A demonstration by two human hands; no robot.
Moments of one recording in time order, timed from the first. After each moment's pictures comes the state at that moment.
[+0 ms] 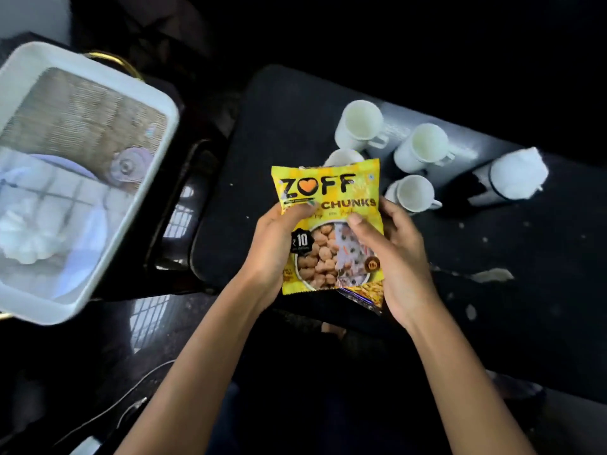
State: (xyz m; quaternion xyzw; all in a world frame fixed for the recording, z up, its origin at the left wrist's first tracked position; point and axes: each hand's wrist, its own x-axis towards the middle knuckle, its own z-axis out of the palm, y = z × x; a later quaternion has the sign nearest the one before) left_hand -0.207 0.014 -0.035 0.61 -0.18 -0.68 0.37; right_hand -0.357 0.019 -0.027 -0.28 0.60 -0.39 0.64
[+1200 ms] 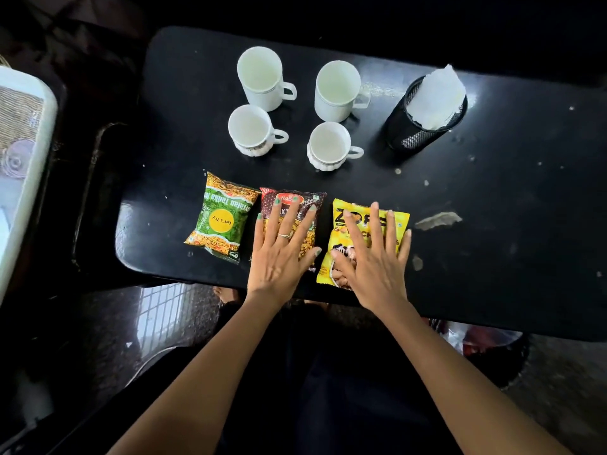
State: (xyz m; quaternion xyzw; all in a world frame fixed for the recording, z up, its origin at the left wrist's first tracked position) left_hand -0.322 0.082 -0.163 0.60 -0.78 -0.15 -0.07; right_hand -0.498 0.099 -0.154 -0.68 0.70 0.09 0.20
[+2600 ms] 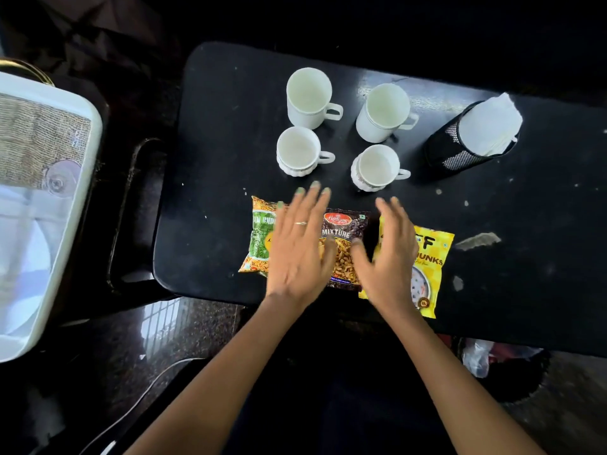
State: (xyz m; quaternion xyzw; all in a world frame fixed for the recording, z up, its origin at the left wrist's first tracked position) left_hand -0.283 0.034 -0.114 0.61 -0.72 -0.29 0.16; right_hand -0.419 0.052 -0.121 -0.54 0.76 -0.22 0.27
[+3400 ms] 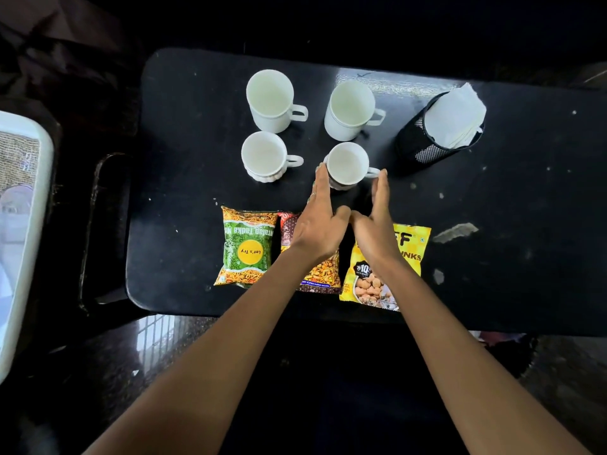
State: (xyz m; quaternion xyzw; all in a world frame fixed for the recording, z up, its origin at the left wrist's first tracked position) left_hand -0.346 -0.023 -0.119 0.60 -0.52 -0.59 0.13; right_hand -0.443 0.000 -0.128 -0.30 0.74 -0.31 0.52
